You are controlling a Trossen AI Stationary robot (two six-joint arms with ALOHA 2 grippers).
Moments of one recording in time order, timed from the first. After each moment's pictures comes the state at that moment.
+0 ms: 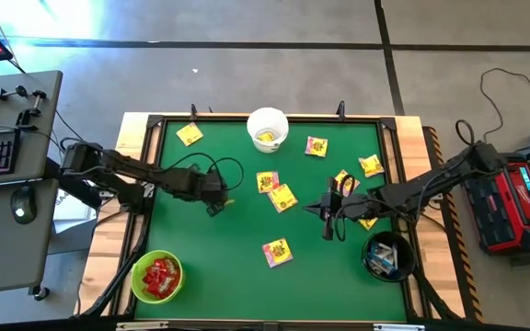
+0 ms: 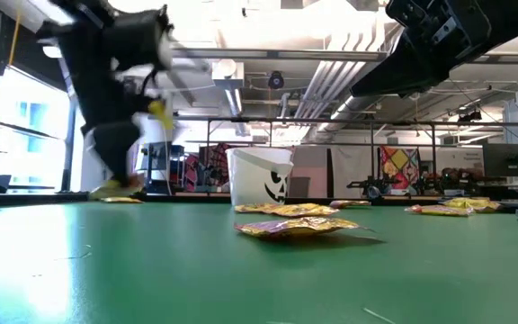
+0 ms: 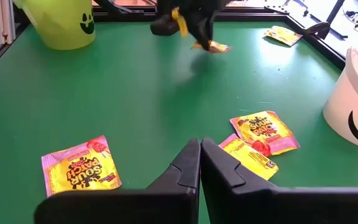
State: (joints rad) left arm -0.04 1.45 0.73 -0.70 -0.42 -0.58; right arm 0.31 1.19 0.54 0.18 0.42 0.16
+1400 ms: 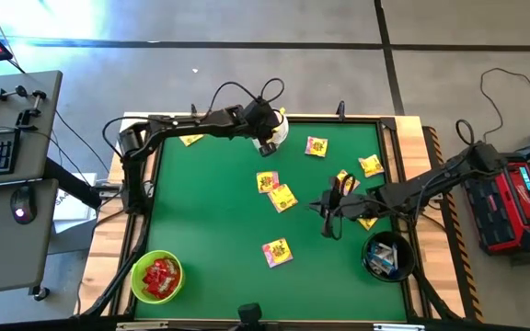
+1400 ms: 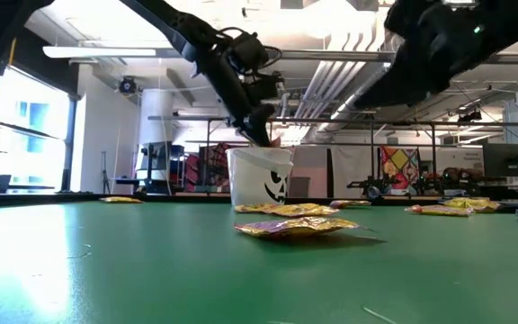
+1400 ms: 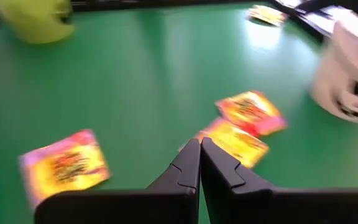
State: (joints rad) left arm 0.45 1.94 1.48 -0.35 -0.12 0.22; right arm 0.30 1.19 0.54 0.12 0.44 0.23
